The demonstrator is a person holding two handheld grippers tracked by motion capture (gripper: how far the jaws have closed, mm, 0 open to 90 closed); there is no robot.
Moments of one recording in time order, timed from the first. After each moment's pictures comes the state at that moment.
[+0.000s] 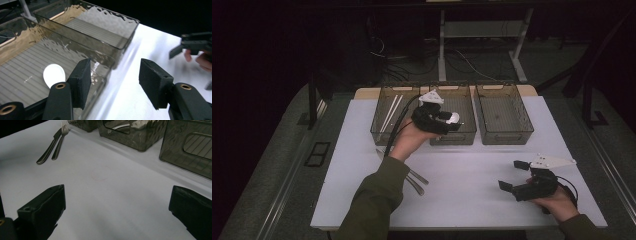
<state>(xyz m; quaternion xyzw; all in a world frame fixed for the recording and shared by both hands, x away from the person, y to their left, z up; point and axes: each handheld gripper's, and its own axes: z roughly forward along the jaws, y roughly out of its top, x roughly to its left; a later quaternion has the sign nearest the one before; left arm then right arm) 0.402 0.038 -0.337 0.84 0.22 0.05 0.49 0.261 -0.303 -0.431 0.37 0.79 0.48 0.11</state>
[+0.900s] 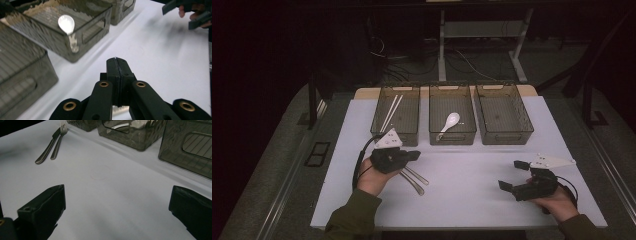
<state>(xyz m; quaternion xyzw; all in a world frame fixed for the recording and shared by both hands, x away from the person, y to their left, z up) 0.306 0.137 -0.378 0.84 0.25 0.09 0.47 0.261 -0.302 -0.431 0.37 0.79 0.48 0.11</state>
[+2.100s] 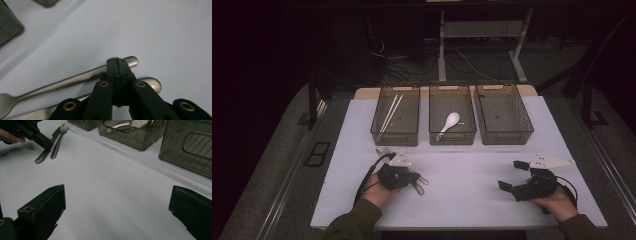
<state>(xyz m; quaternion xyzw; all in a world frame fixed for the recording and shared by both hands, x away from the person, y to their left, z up) 0.303 0.122 -0.441 0.90 0.24 0.06 0.37 0.261 -0.301 -0.431 0.37 0.79 0.48 0.11</state>
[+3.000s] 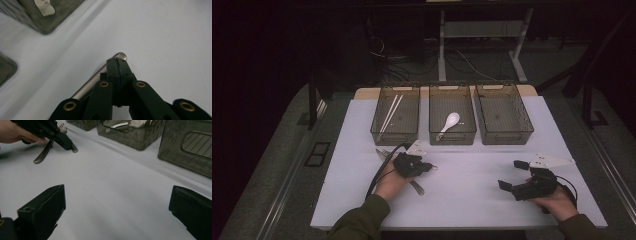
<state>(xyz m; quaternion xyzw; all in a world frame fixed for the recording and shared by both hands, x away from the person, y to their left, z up) 0.344 0.084 -0.448 0.90 0.23 0.06 0.37 0.262 -0.302 -0.432 0.38 0.79 0.48 0.11</state>
